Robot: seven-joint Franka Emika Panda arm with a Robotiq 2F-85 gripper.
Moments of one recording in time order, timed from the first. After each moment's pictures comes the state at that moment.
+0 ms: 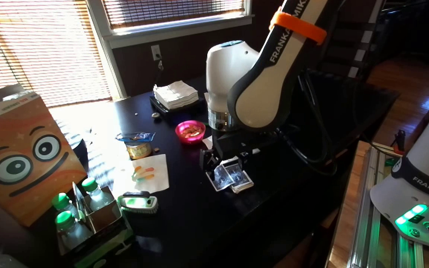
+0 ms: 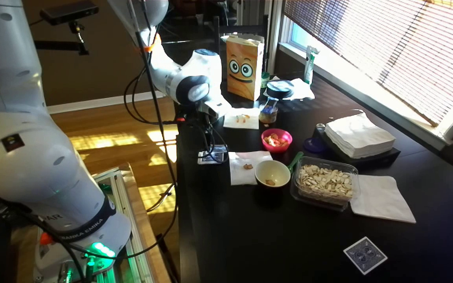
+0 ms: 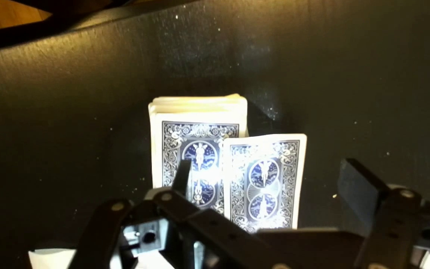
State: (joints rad) arm 0.31 0.24 0.07 -2.55 0.12 2.77 0.78
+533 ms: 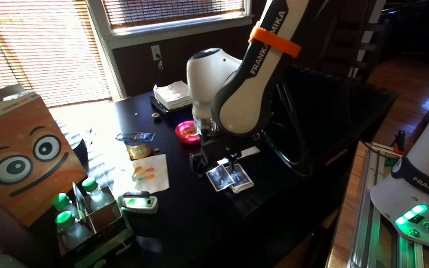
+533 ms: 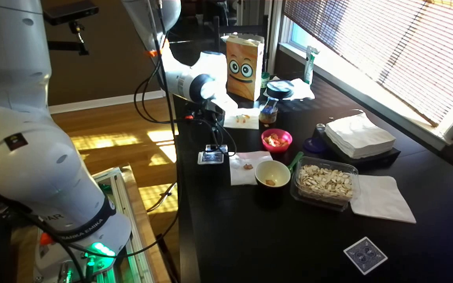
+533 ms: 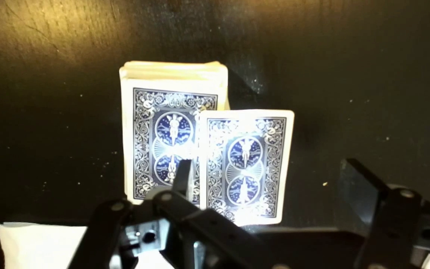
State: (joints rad) arm 0.34 0.35 0.04 -2.41 0.00 2.70 0.86
